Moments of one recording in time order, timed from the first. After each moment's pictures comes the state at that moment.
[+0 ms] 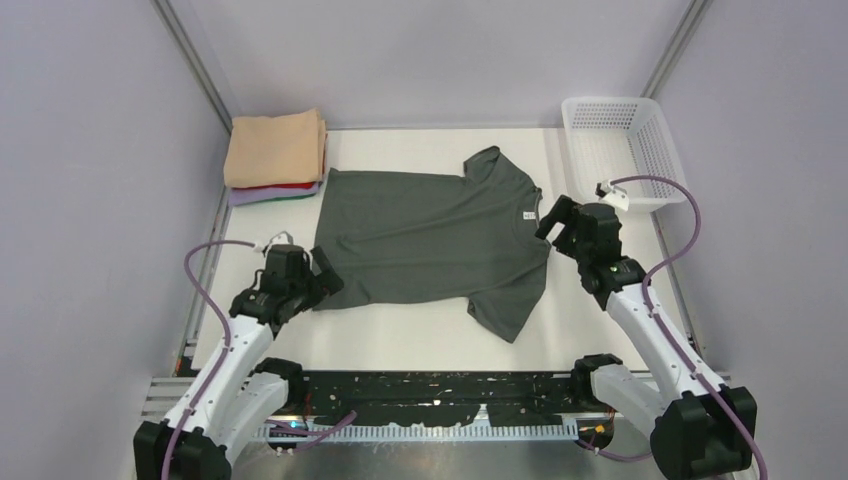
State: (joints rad) left arm -0.22 0.83 0.57 -0.57 -0.06 -0.68; right arm 0.18 0.97 0.70 -0.27 0.22 0.54
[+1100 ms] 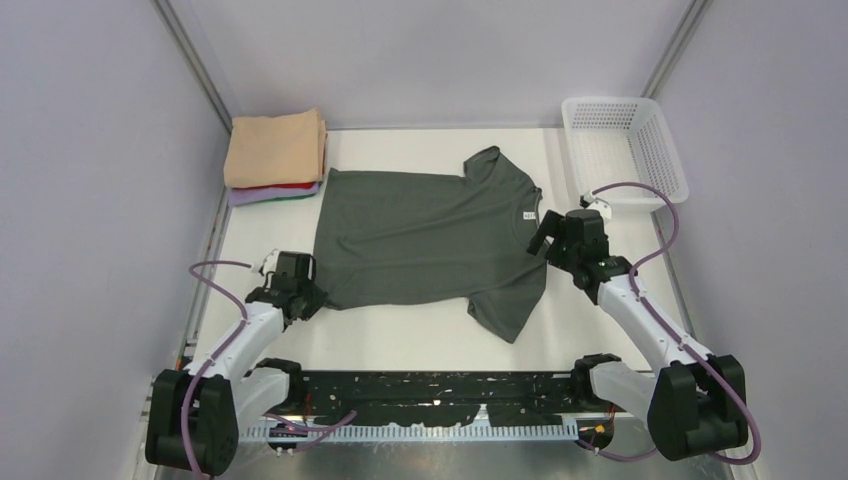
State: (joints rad) left arm -0.16 1.00 0.40 -0.43 -0.17 -0.92; right arm 0.17 1.07 0.62 -0.26 0.16 0.54
